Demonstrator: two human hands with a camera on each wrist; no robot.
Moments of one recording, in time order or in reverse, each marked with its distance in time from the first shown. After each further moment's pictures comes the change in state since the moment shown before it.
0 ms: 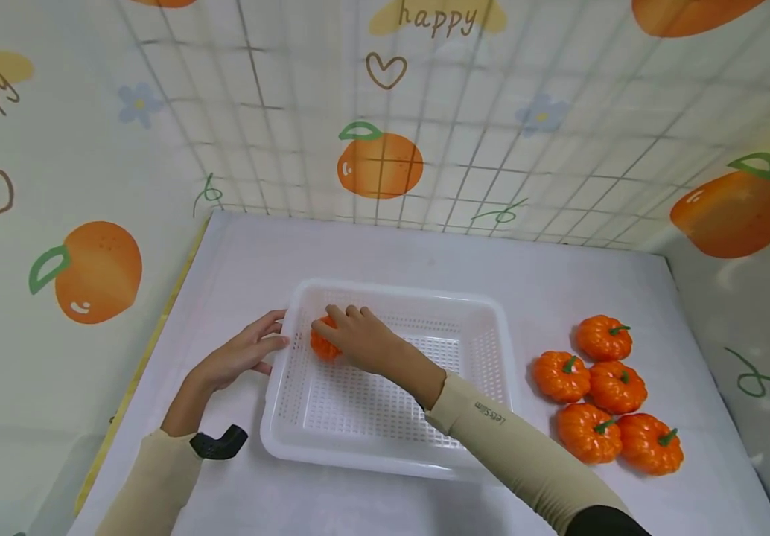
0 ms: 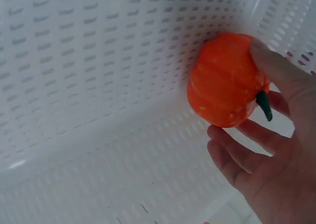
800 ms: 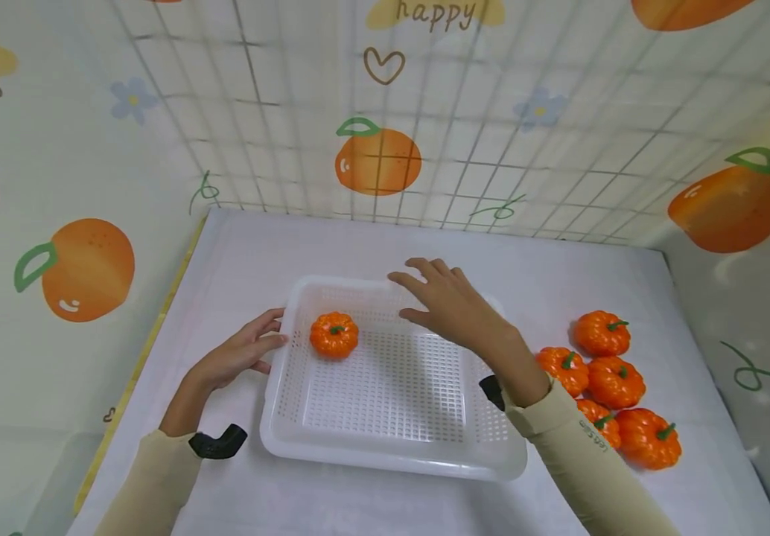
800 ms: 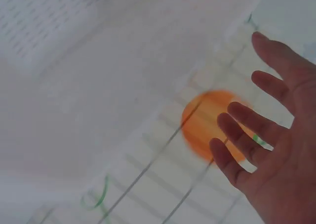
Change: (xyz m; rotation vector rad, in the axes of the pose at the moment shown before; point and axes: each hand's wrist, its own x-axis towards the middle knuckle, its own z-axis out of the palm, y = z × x) left_hand 0.001 -0.003 -0.001 -0.031 -0.014 0.007; right_hand -0.091 0.078 -0.056 0.184 0.194 0.221
